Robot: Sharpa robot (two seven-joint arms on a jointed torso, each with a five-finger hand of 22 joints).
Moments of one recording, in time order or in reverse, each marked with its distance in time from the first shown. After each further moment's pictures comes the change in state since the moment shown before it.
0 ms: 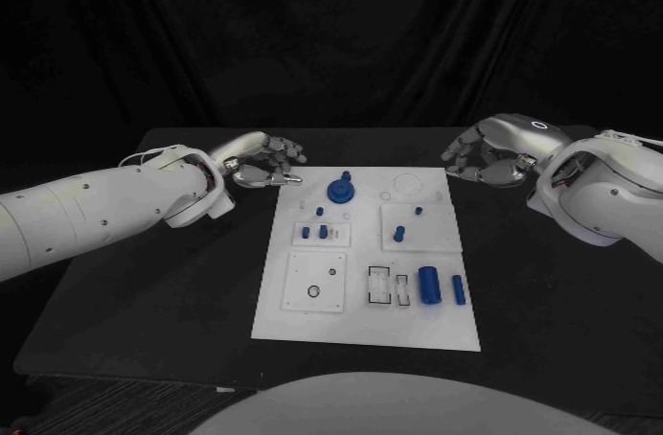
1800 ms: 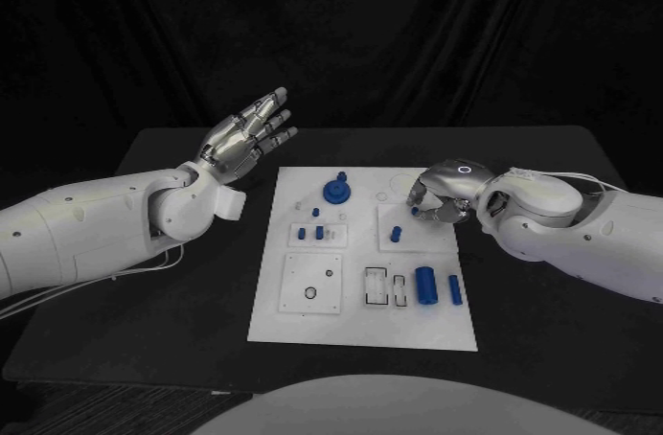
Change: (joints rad) left arm -0.014 -0.014 -0.001 0.116 0.919 0.366 0.212; left_hand -0.071 0.211 -0.191 -0.035 0.241 -0.551 -0.056 -0.044 -0.129 -0.372 -0.057 -0.116 -0.047 -0.532 0.006 -0.476 -0.413 0.016 -0.599 0.058 -0.205 -1.079; right arm -0.143 0.161 -0.001 -0.156 -0.217 0.092 0.021; right_hand 0.037 0.032 -0.046 -0.080 -0.020 0.039 0.037 -0.064 -0.026 0.051 0.040 -0.214 -0.366 -0.021 0.042 -0.005 -0.082 0.000 -0.032 0.045 -0.046 -0.001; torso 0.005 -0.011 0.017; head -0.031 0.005
